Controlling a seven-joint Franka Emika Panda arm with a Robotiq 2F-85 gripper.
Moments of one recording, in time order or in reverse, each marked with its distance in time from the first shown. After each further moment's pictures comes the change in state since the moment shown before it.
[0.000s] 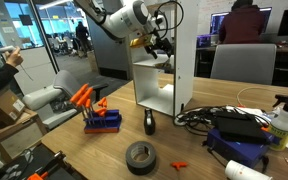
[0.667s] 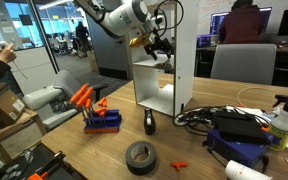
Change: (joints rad) arm 0.004 -0.015 0.000 0.000 0.001 -0.082 0.000
